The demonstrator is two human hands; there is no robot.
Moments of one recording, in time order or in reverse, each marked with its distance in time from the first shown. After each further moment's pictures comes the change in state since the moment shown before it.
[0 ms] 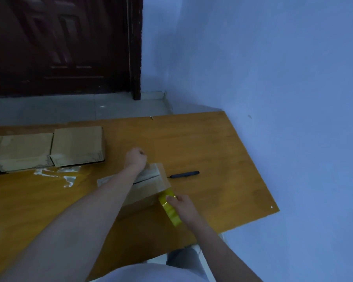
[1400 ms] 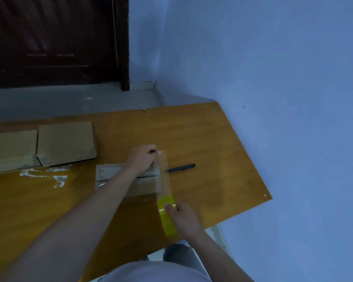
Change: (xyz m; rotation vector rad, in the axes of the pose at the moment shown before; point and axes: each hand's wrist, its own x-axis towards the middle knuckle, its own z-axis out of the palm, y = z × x) left_hand 0.000 -0.002 0.011 0.037 -0.223 0.427; right_hand -0.034 0.002 0.020 -0.178 0.136 0.028
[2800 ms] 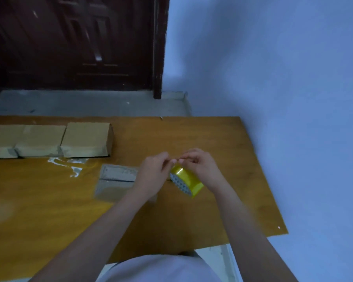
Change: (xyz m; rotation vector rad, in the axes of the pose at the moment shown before) left_hand -0.071 0.094 0.014 0.100 0.400 0.152; right_hand 0.077 -0.071 -0.123 -0.009 -0.030 -0.561
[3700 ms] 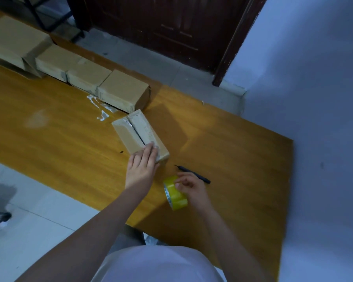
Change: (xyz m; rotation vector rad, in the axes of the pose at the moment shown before) left_hand -0.061 -0.072 0.104 0.780 0.412 -0.269; right_hand 0.007 0.135 0.026 0.173 -0.470 0.077
